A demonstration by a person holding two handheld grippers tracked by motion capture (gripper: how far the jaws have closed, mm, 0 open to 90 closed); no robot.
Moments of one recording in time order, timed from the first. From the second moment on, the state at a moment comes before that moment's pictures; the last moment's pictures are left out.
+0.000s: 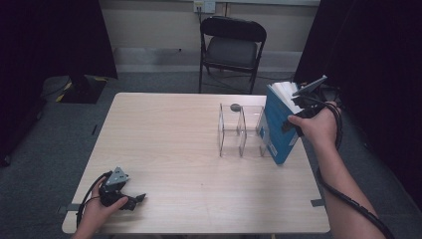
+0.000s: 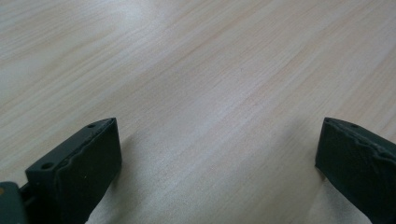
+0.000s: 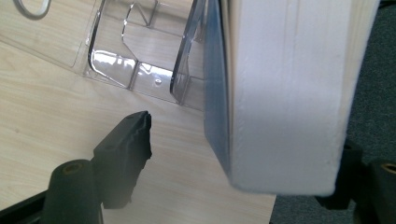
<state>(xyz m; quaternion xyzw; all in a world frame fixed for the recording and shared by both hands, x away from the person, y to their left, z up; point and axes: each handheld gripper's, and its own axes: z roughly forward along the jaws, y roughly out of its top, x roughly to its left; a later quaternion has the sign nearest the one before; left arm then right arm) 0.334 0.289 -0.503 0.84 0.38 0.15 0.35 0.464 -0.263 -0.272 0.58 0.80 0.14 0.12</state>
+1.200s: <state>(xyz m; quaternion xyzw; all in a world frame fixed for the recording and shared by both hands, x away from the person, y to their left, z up) 0.334 0.289 -0.502 0.85 0.37 0.15 0.35 0.426 -0.258 -0.288 0.54 0.82 0.12 0.13</state>
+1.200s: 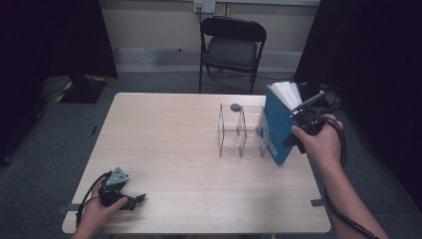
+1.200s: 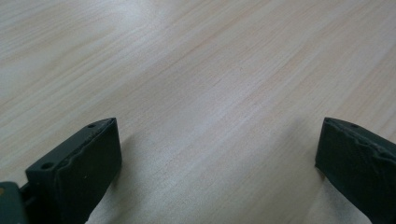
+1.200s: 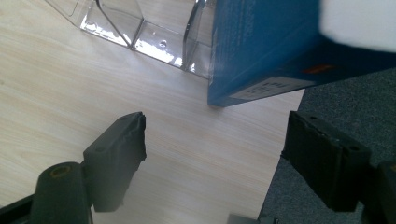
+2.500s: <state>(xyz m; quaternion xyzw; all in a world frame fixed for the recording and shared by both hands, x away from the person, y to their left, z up) 0.333 0.288 -0.503 0.84 0.38 0.15 0.35 0.416 -0.184 -0.331 0.45 0.87 0.16 0.09</state>
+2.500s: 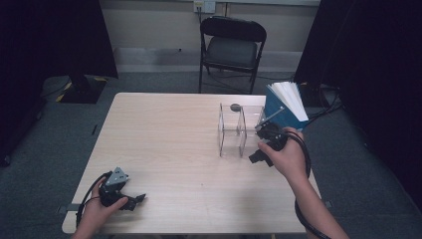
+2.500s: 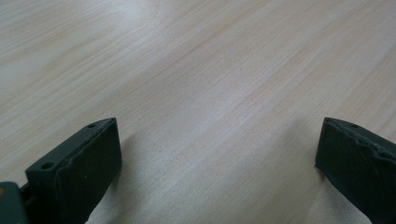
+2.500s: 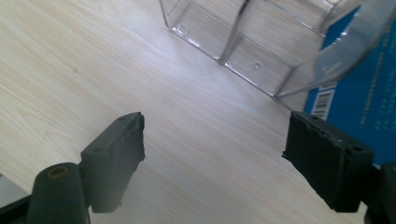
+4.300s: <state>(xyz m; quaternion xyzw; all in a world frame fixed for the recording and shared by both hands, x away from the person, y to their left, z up) 0.333 0.289 -0.503 0.84 0.38 0.15 0.35 0.407 -0.103 -0.381 0.37 0.91 0.19 0.05</state>
